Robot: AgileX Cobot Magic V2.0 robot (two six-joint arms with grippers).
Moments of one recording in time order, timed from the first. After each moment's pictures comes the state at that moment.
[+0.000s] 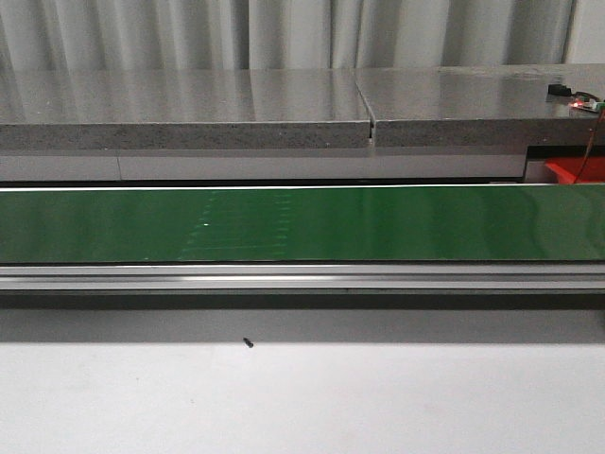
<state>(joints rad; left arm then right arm) -0.01 0.36 -0.44 -0.55 0.56 0.44 -0.69 1.57 -0.97 0.33 0.67 -0.30</state>
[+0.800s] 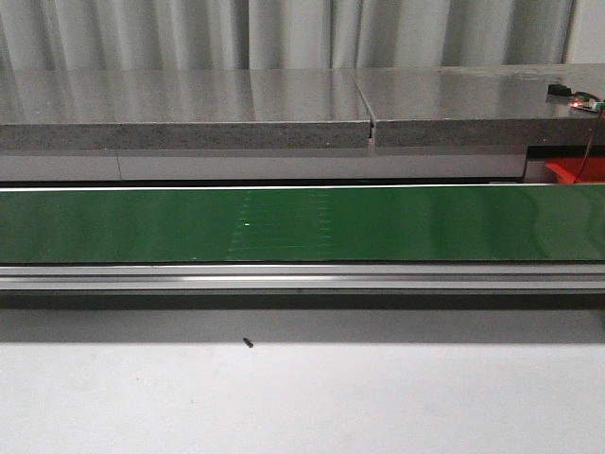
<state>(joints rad) -0.01 0.36 -0.44 -0.55 0.56 0.44 -0.69 1.64 -0.97 0.33 0.63 -0.30</state>
